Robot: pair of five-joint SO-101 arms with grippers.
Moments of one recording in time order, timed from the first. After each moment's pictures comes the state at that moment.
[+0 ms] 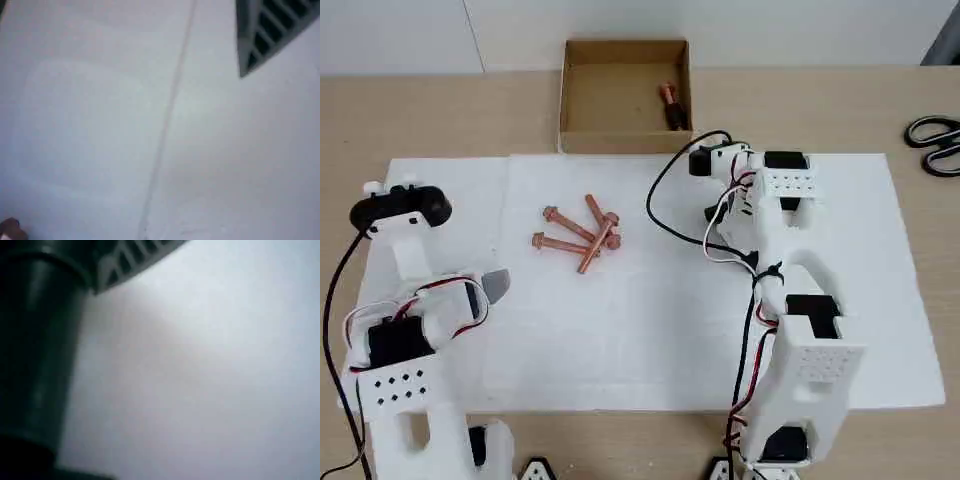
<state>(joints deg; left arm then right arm) -19.2 -52.6 53.0 70.9 4.3 -2.5 26.5 -7.8 79.3 27.5</state>
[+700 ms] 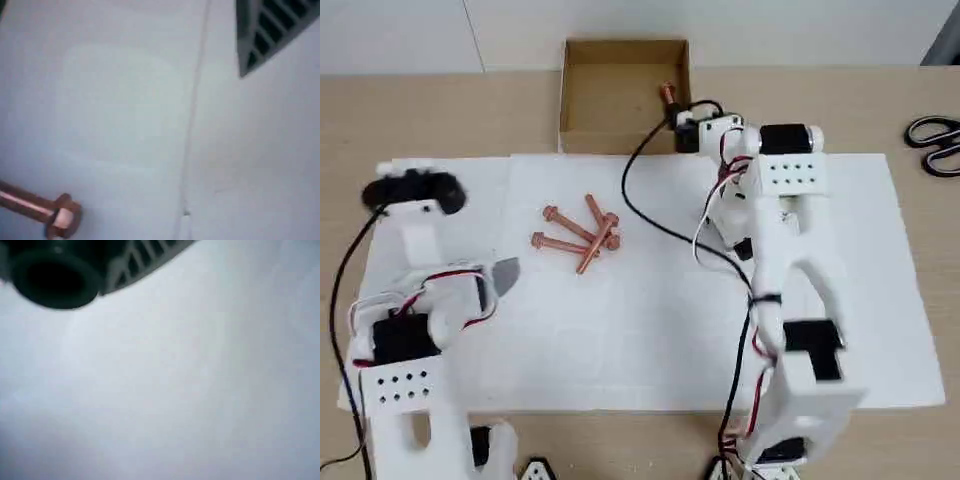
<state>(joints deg) -13.5 -51.9 48.1 70.9 2.0 -7.4 11.8 -14.6 95.6 23.9</state>
